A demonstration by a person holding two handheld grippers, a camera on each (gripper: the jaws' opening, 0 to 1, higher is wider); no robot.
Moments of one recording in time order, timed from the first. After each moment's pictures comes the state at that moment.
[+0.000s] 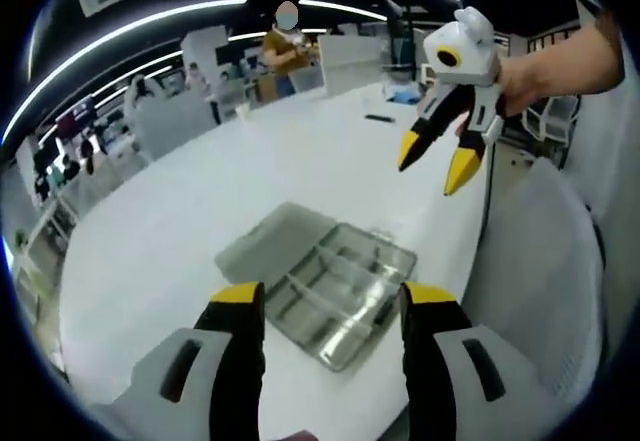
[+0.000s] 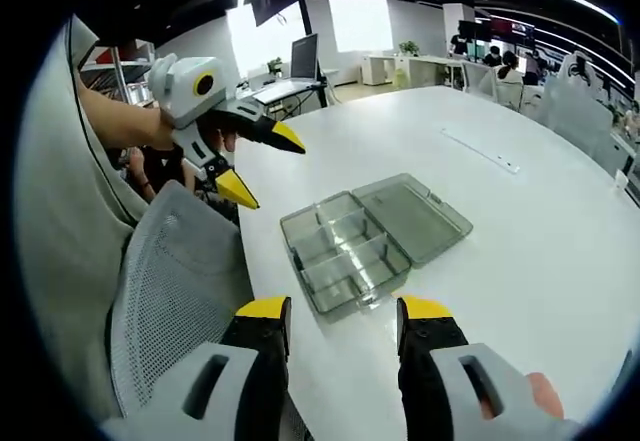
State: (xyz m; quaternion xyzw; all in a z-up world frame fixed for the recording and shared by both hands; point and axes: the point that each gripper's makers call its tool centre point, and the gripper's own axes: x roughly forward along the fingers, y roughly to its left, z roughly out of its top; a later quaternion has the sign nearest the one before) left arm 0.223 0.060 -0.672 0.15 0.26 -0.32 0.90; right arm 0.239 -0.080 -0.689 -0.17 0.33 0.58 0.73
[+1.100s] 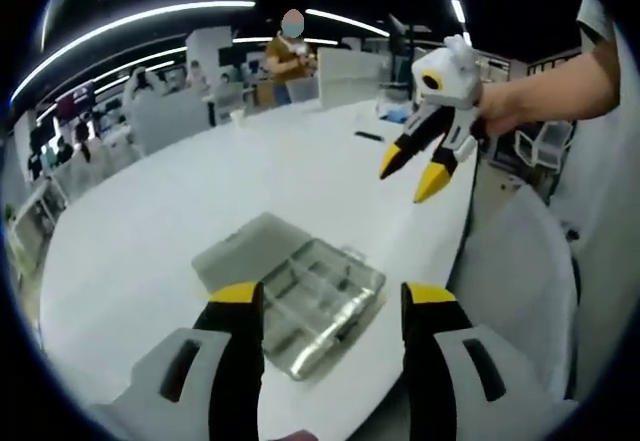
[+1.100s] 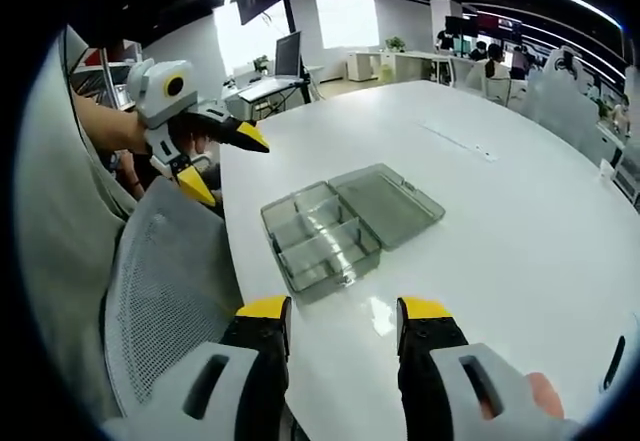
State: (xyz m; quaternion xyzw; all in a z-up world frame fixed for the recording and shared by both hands) left arm 0.208 0.037 -0.663 0.10 0.26 -0.34 0.90; right arm 0.255 -0.111 -0.691 -0.17 0.34 0.55 0.74
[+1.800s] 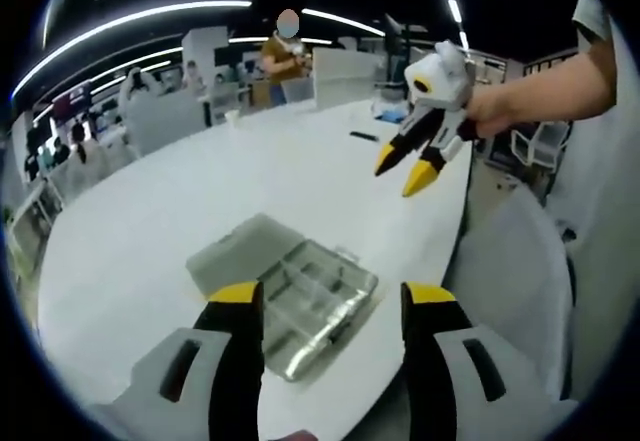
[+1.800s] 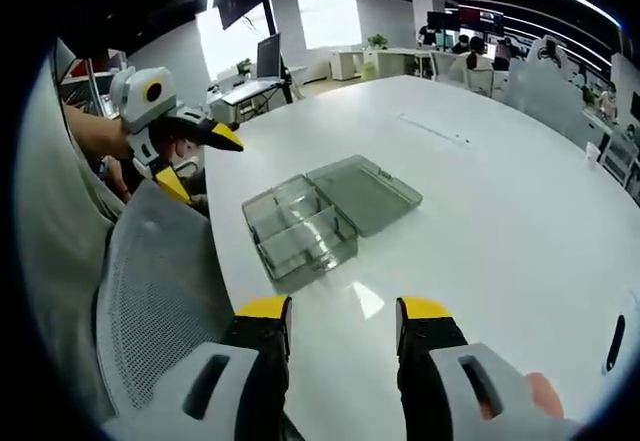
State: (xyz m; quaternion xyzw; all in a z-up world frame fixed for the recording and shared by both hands) left arm 0.205 0.031 -0.662 0.09 0.26 -0.34 0.90; right arm 0.270 -0.133 -0.700 -0.16 0.35 0.52 0.76
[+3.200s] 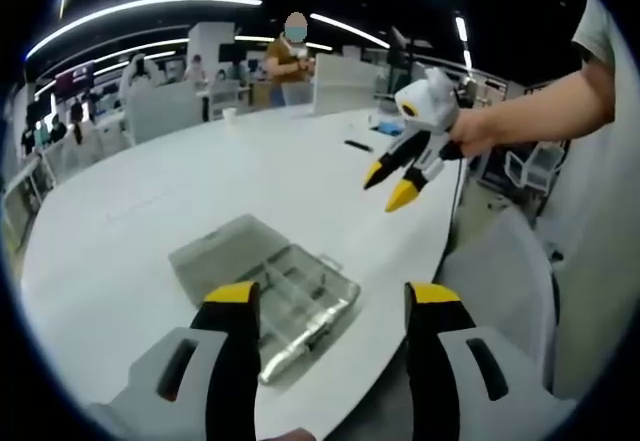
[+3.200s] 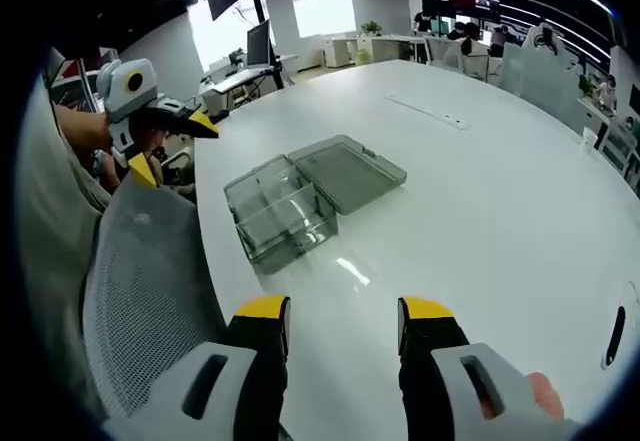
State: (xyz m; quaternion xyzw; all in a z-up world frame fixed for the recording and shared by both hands) left arm 0.201 0.020 -0.661 0.04 0.26 -0.35 0.90; right arm 0.285 -0.150 -0.721 -0.18 0.37 0.51 0.75
